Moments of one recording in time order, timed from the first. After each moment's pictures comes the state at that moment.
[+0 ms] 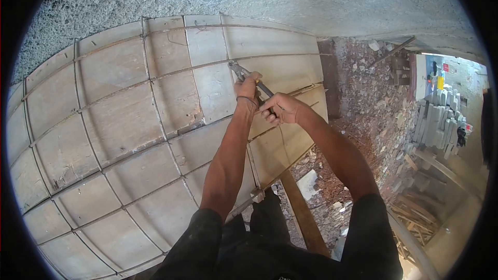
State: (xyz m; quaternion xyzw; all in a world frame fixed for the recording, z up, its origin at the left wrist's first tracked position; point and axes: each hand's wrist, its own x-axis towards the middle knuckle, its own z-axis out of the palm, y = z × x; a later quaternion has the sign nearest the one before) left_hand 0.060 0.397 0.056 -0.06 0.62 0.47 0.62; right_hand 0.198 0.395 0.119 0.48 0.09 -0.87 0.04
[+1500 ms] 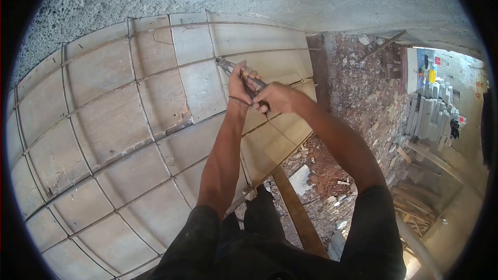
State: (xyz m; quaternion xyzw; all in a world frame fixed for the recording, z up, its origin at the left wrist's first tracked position) left_hand 0.073 0.403 0.066 -0.19 0.32 0.56 0.74; right_hand 0.210 0.418 0.130 0.46 0.20 -0.86 0.07
